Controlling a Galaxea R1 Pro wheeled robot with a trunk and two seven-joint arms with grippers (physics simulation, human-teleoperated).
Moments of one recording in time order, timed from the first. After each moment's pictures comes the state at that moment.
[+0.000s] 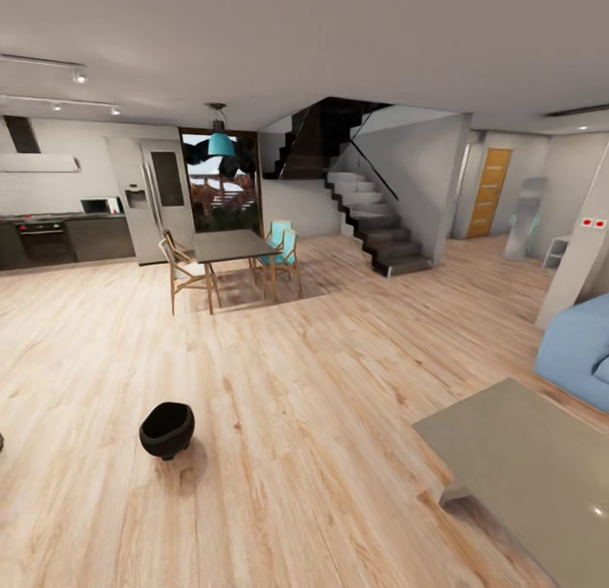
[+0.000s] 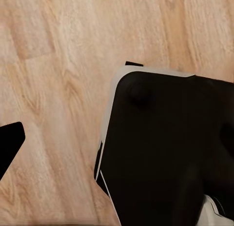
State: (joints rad) left arm 0.00 0.03 0.11 -0.03 0.09 -0.28 0.01; right arm -0.01 0.06 -0.02 0.01 -0.08 -0.26 -0.02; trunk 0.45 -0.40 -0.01
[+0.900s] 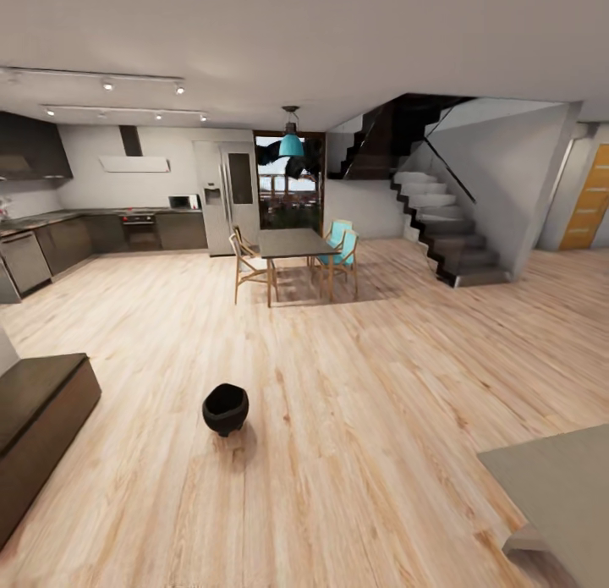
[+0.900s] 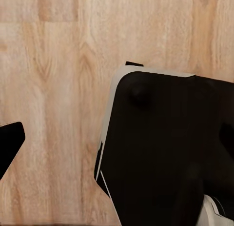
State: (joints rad) left arm 0.00 0.03 0.11 -0.03 0.09 -0.28 0.01; right arm -0.01 0.06 -0.02 0.01 -0.08 -0.26 -0.02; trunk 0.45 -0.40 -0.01
